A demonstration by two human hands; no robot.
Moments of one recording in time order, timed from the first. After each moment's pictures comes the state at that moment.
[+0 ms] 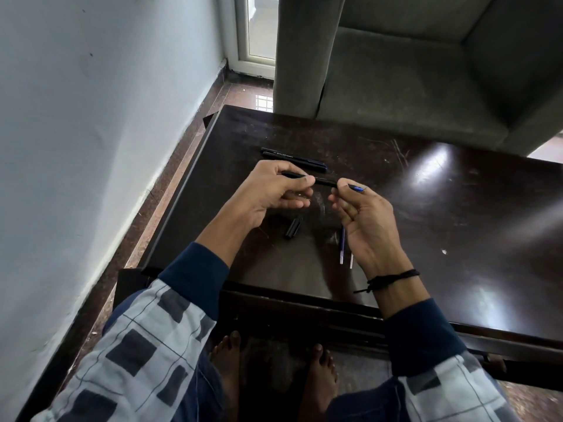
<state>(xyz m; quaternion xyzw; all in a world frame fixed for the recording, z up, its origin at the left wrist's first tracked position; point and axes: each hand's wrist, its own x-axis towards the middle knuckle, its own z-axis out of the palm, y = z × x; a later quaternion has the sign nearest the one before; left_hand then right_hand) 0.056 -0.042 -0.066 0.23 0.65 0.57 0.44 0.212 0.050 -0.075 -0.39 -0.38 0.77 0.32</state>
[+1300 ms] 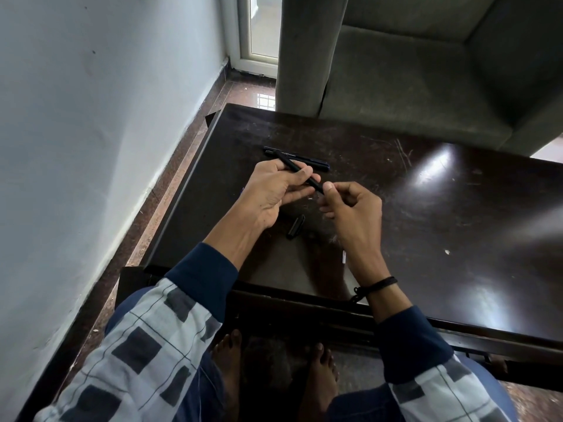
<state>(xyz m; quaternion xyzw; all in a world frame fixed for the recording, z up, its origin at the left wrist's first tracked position) 0.065 -0.037 -0.073 0.13 0.56 0.69 0.44 0.204 0.032 -0.090 -0.40 -0.68 0.52 0.33</state>
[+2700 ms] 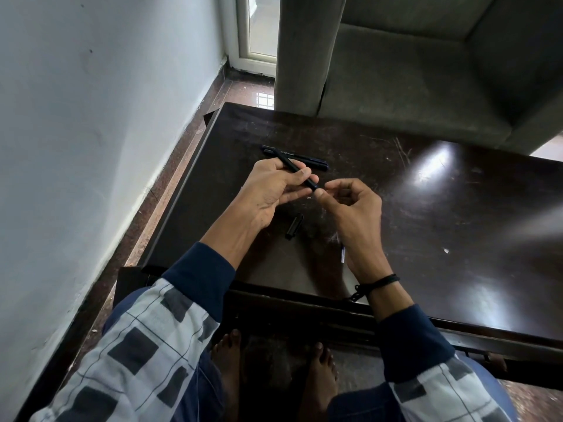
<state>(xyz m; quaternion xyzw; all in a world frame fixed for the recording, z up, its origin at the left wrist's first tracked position) 0.062 -0.037 -0.073 0.14 0.58 0.67 0.44 0.206 0.035 -0.090 -0.40 -0.66 0.55 0.32</state>
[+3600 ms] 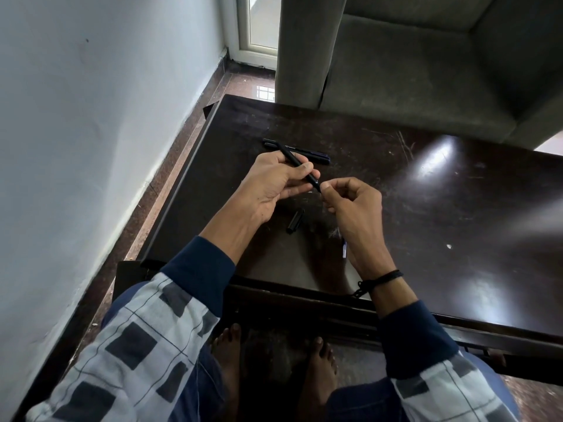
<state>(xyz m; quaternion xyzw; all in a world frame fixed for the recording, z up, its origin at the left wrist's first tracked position) 0.063 -0.039 -0.071 0.15 0.59 0.66 0.44 0.204 0.034 -0.089 -0.41 -0.67 0.54 0.29</state>
